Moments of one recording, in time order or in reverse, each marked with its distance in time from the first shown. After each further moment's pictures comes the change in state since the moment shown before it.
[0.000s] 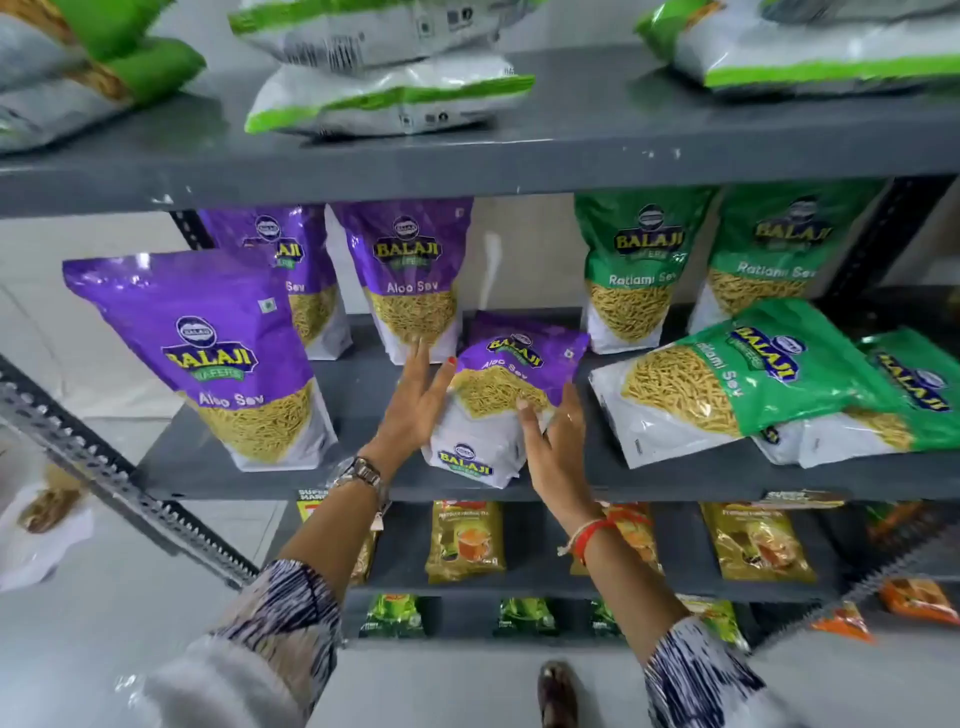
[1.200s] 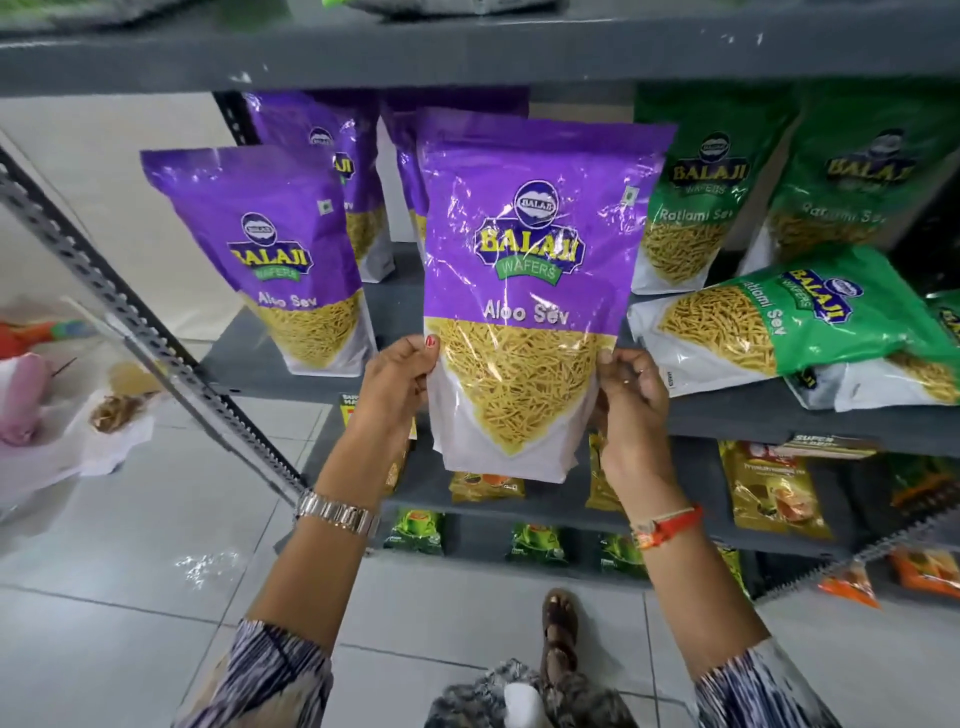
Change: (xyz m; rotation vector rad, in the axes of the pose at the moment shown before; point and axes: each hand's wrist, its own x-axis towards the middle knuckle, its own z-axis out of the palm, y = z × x) left_hand -0.117 0.012 -0.036 -0.631 0.077 -0.179; right_hand -0.052 -0.018 -0.039 0.654 0.055 0.164
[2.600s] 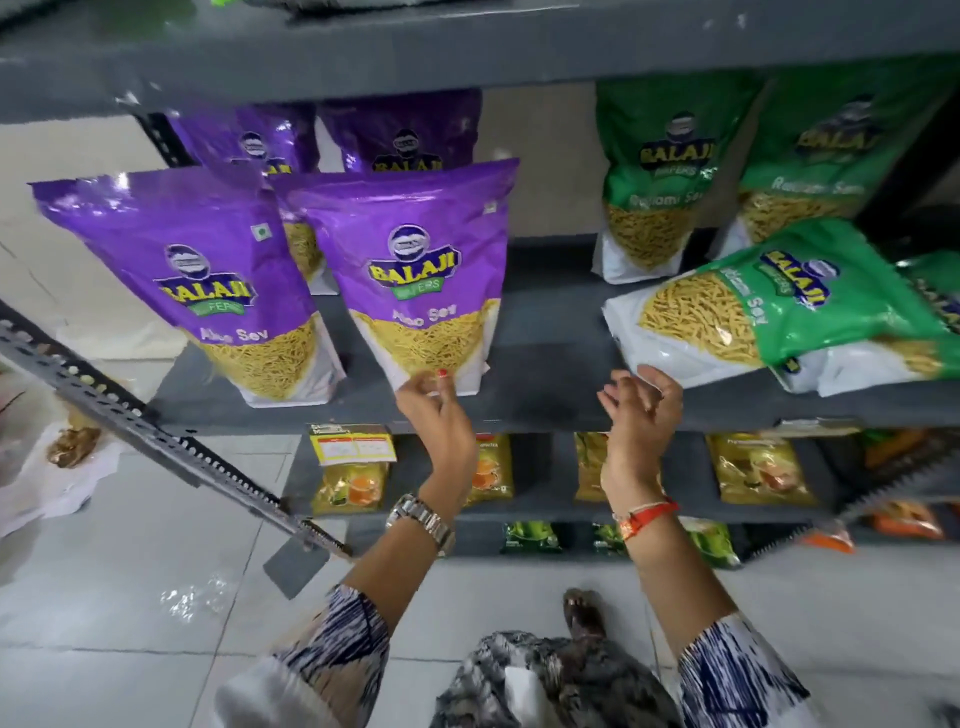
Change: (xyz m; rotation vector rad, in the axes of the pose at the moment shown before) left_hand 0.043 -0.072 0.061 0.147 0.527 0.113; right_hand 0.038 0.037 -0.017 -0.038 0.402 -0.035
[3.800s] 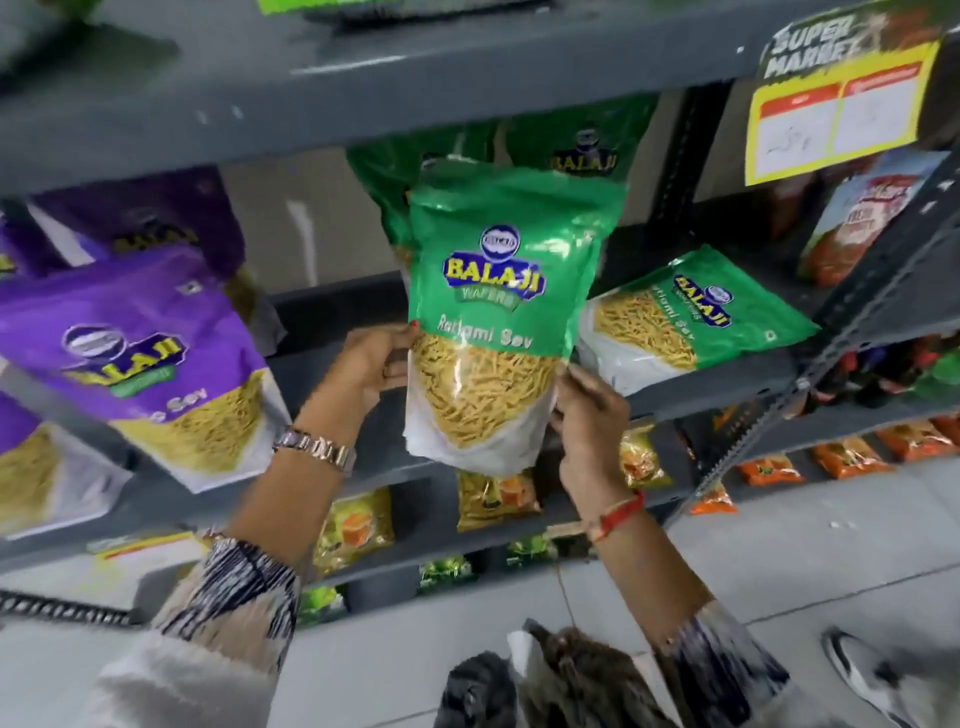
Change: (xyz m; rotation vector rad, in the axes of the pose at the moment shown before) left_hand -0.017 0.087 0.179 0.195 -0.780 -0.277; right_hand 0.101 -0.090 -0.111 0.003 0.109 0.099
